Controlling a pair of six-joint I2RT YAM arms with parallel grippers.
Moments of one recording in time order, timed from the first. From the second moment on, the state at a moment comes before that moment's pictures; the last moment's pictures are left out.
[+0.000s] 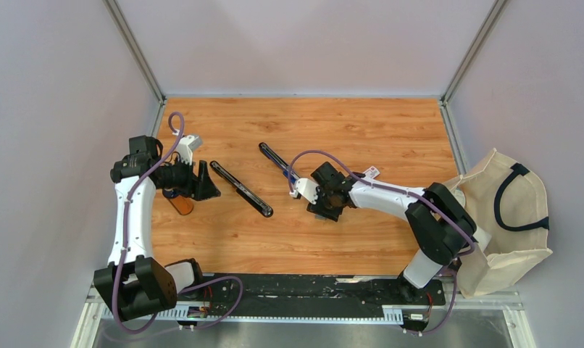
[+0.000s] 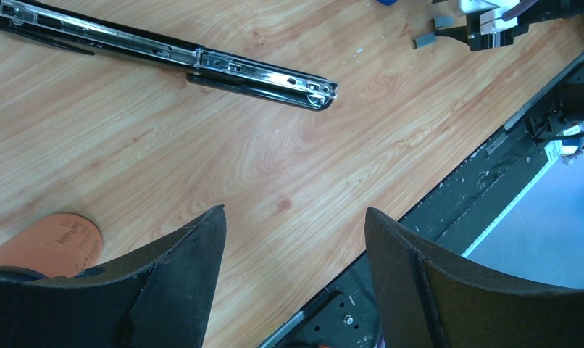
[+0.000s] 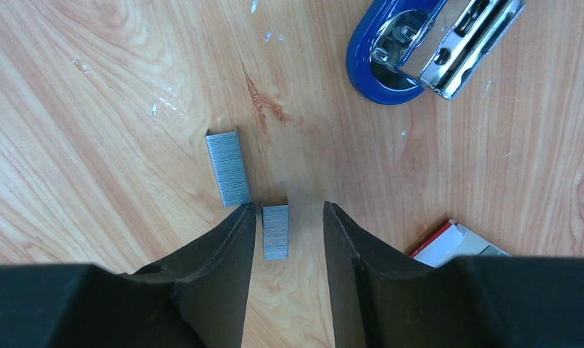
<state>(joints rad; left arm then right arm) 0.27 1.16 1.09 -1.13 0.81 0.51 0.76 1.66 0.96 -0.48 -0.06 -0.53</state>
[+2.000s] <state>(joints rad) 0.27 1.16 1.08 -1.11 0.78 0.50 0.66 1.55 1.27 -0.51 -0.09 -0.22</state>
